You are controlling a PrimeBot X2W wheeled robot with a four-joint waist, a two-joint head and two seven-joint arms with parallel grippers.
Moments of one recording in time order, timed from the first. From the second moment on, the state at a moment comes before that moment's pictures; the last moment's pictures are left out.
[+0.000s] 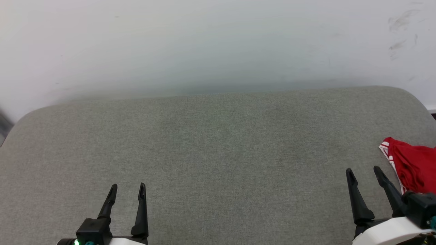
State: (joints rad) left arm 0.11 0.24 -0.22 -0.01 -0.31 0.17 -0.26; right arm 0.13 -0.08 -0.05 -0.17 0.18 0.13 0.04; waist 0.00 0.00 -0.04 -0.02
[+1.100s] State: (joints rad) left arm 0.13 0.21 -0.23 0.06 -0.36 0.13 -0.25; right arm 0.17 -0.05 -0.05 -0.17 0.21 0.13 0.06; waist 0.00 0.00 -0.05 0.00
